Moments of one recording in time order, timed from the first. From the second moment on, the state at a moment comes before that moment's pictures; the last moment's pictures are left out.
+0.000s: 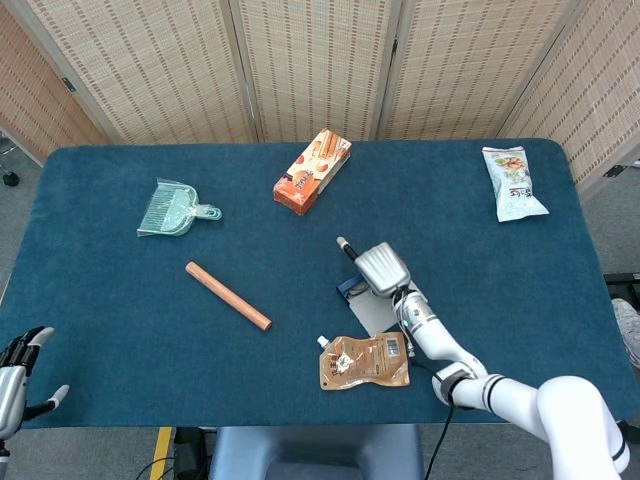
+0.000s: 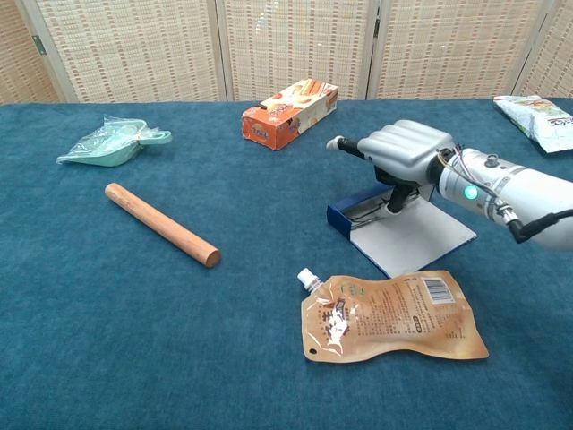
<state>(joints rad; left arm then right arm) 0.00 -1.16 -0.01 -1.55 1.47 1.50 0.03 0.85 -1.79 0.19 -0.97 -1.30 0.86 -0.40</state>
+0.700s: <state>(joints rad) 0.01 -1.16 -0.01 -1.55 1.46 1.51 0.04 0.89 -1.83 0.22 -0.85 -1.26 0.84 -0.37</state>
